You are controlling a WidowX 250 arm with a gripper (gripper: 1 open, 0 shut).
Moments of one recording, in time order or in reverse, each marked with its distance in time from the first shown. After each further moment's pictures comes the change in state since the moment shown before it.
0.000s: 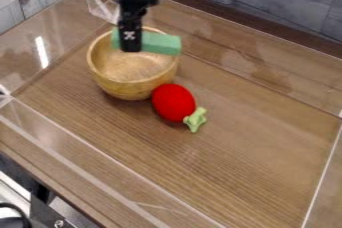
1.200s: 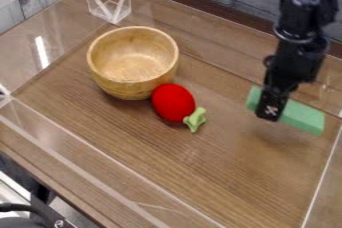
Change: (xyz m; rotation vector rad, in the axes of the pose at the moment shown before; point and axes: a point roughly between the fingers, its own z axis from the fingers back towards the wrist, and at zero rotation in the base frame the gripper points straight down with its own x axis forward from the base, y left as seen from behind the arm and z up) arm 0.168 -0.087 -0.037 0.022 0.003 -0.391
